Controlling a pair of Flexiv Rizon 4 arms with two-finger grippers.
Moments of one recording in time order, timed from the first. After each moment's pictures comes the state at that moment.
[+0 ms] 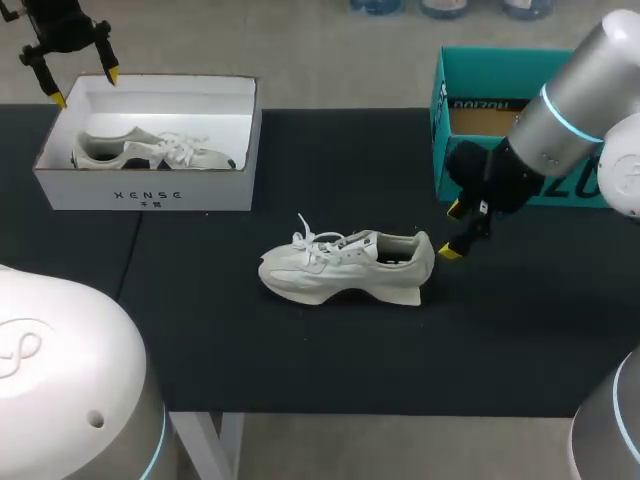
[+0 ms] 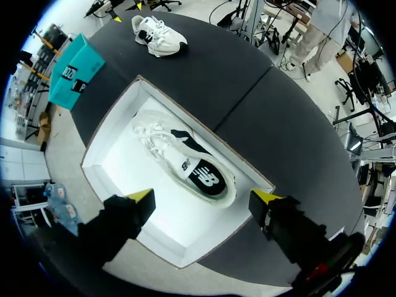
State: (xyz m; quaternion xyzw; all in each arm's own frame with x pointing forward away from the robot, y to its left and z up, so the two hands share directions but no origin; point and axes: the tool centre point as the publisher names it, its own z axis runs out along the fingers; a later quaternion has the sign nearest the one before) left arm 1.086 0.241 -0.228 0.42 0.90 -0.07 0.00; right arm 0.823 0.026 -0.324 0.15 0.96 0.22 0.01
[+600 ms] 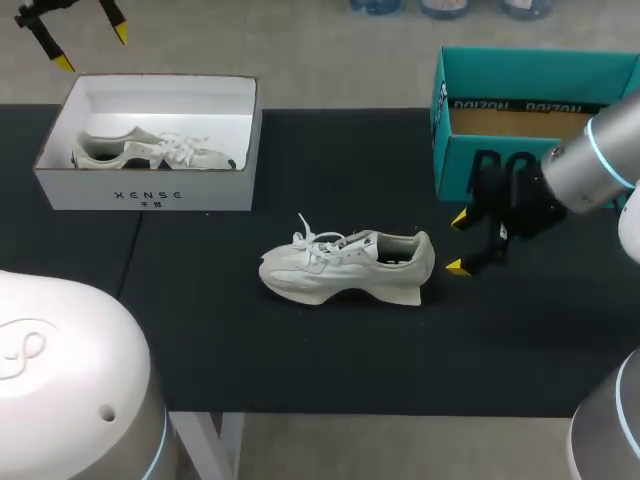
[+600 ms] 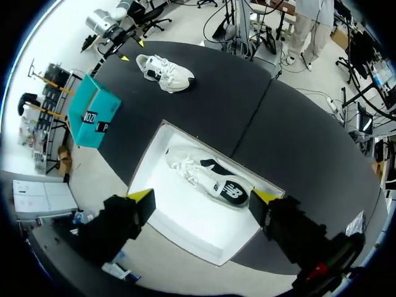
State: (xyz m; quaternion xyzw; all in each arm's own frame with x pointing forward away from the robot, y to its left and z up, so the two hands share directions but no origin) left arm 1.059 0.183 -0.151 0.50 0.86 -0.12 0.05; right arm 0.802 0.022 -0.336 0.11 0.95 0.30 0.04
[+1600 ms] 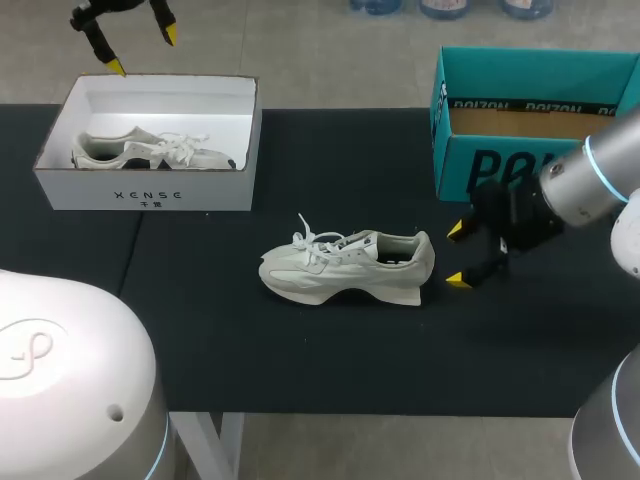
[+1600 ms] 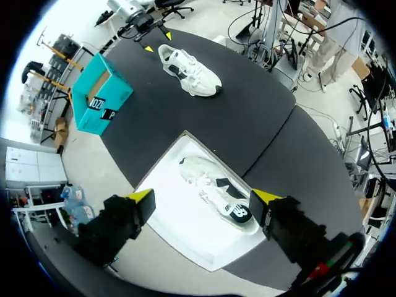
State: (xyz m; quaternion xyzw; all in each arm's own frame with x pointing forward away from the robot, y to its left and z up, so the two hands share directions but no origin) left arm 1.039 0.108 -0.141 0.39 0.92 -0.09 0.05; right arm 0.804 0.022 -0.364 0.07 0.95 0.31 0.03
